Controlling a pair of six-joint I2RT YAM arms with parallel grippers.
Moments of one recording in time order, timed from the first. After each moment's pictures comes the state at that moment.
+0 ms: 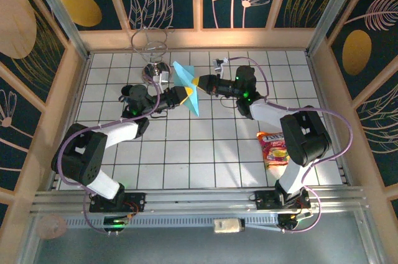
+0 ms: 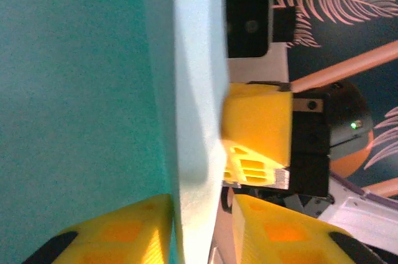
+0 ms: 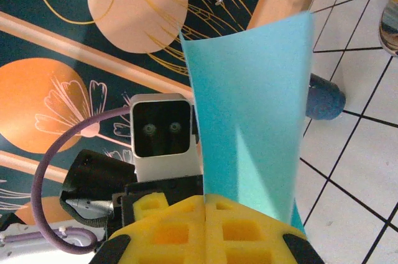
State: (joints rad) left arm -0.40 1.57 0.70 0.90 0.77 -1.17; right arm 0.48 1.74 1.00 0.74 -0.87 1.12
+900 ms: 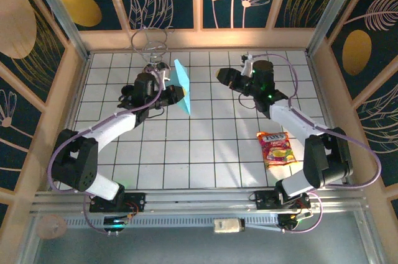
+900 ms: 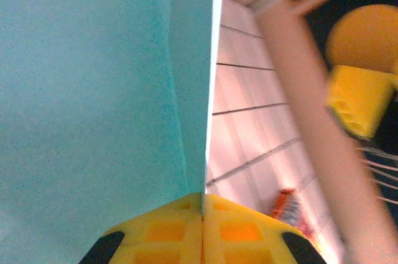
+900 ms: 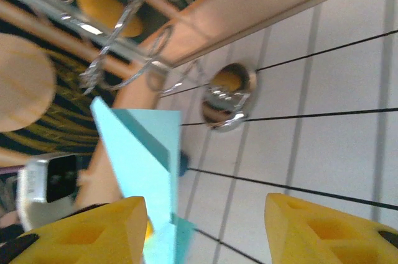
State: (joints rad) left arm -0.42 1.51 0.93 0.09 0.42 -0.65; right arm 0.37 1.47 1.00 0.14 -0.43 0.72
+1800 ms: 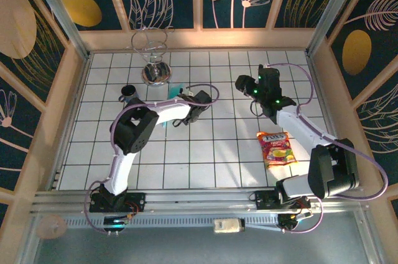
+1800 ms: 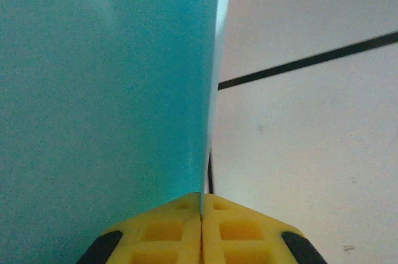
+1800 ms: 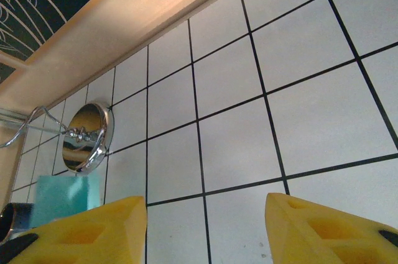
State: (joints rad) left arm -0.75 2.16 1.44 -0.71 -0.86 -0.42; right arm 0.31 1.38 0.92 -0.07 -0.07 0.68
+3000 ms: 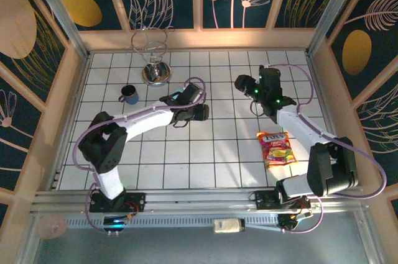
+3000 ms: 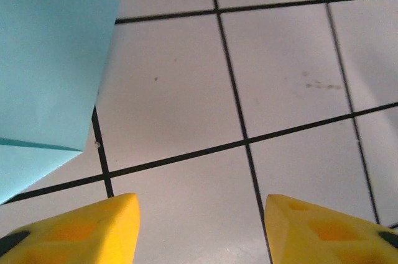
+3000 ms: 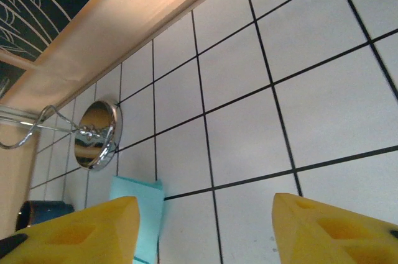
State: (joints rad) left arm -0.76 1.78 1.23 -0.40 -0.08 -0.62; right arm 0.30 1.40 0.91 -0.05 -0.14 0.73
